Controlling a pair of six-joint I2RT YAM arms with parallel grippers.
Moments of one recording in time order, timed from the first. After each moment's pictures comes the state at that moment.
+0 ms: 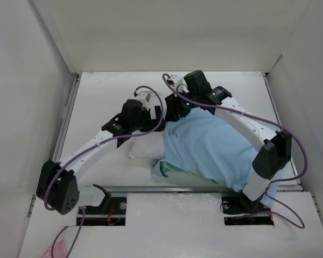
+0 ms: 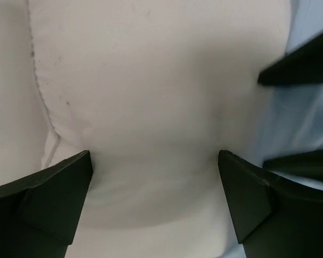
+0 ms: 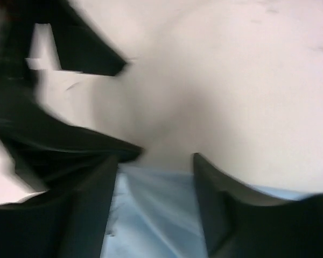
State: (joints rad) left arm -0.57 1.31 0.94 -0.23 0.10 -0.49; right arm 0.62 1.72 1.67 -0.70 -0.45 0.03
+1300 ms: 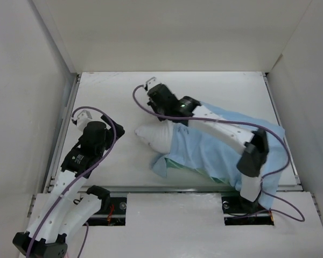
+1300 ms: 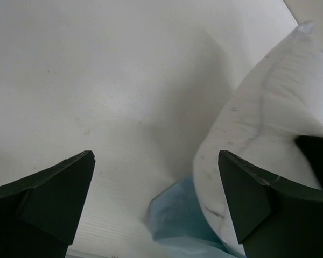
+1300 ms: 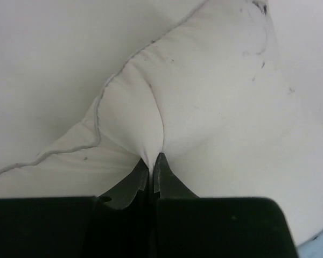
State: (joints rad) left arm -0.38 0.70 0.81 -0.75 -0.37 -0.94; right arm 0.93 1.99 1.89 -0.73 0.45 0.11
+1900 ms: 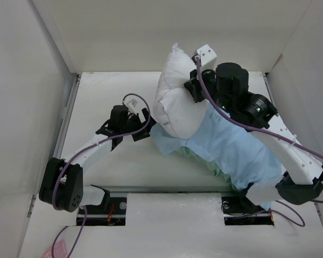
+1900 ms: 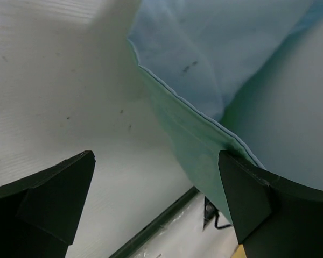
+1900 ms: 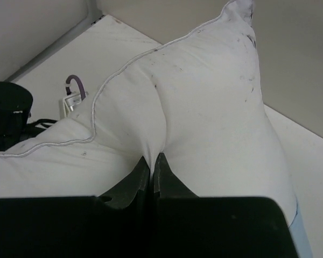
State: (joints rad) left arm -0.37 1.30 0.74 -0.07 0.43 -0.81; right arm 0.79 1.36 1.82 -0.64 0.20 -0.04
